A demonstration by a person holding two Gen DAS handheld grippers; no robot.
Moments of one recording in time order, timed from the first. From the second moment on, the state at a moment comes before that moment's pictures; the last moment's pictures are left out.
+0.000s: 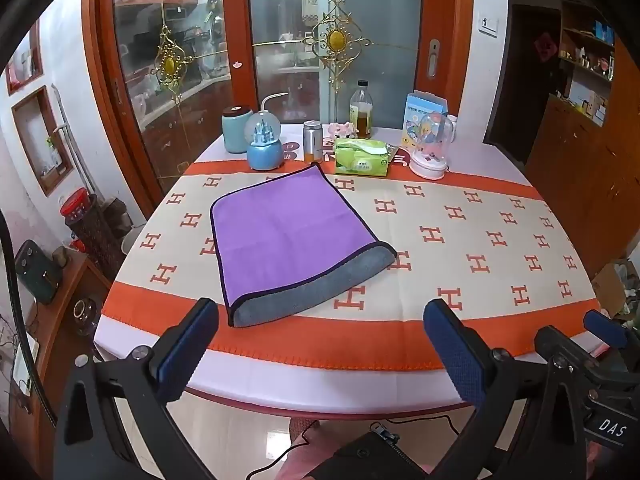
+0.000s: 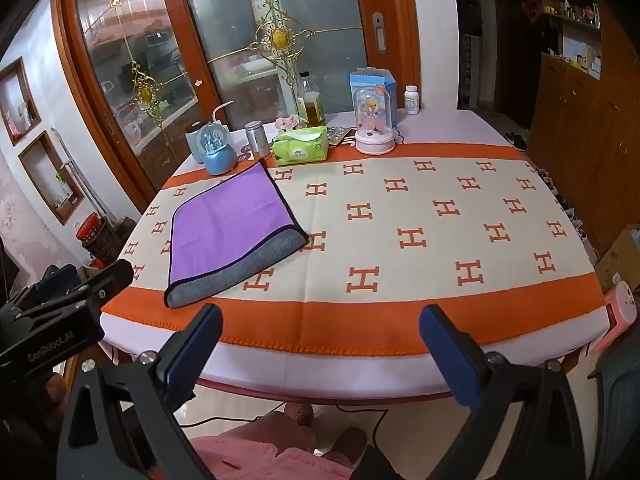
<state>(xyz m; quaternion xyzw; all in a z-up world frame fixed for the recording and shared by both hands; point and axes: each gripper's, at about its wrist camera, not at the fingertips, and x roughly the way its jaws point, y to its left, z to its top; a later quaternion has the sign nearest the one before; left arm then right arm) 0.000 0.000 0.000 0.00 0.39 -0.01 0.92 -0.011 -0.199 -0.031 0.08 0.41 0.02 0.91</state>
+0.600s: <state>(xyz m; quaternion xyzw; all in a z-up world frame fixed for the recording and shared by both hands) 0.001 0.006 -0.004 0.00 0.40 -0.01 0.92 -0.007 -0.202 -0.032 0.08 0.42 0.02 0.91</state>
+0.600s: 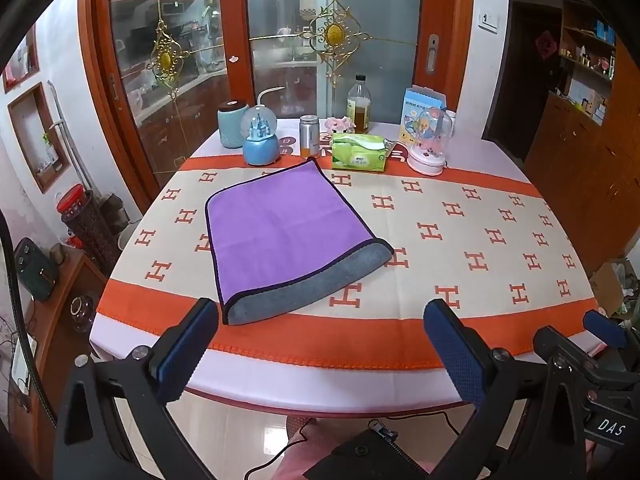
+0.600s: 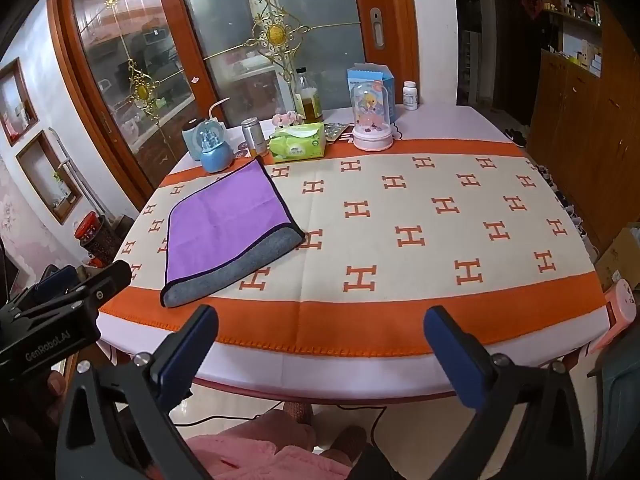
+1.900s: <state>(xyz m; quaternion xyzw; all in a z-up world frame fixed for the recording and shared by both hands) -0.003 -0.019 -0.016 -0.02 0.41 0.00 0.91 0.003 -0.216 -0.048 0.06 0.44 0.04 0.90</state>
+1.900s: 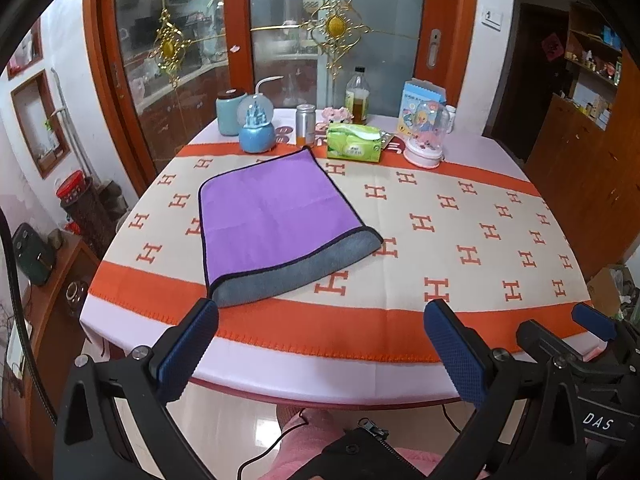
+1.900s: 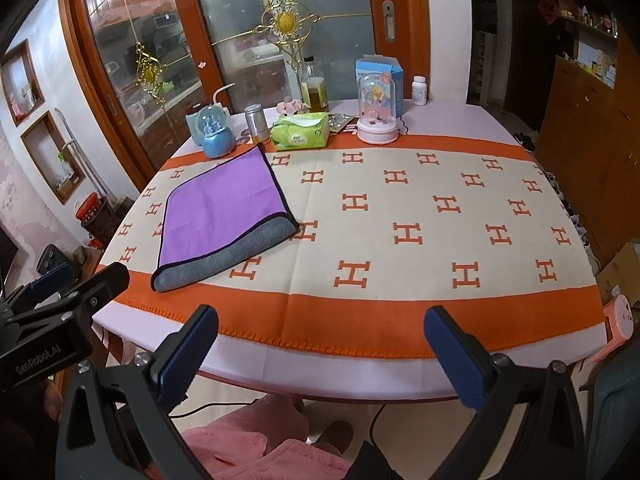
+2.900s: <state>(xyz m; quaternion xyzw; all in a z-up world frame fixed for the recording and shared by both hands) 0.098 0.064 -0.085 -0.11 0.53 0.08 0.84 0.138 -0.167 -0.067 -0.04 0.41 0.11 0.90</state>
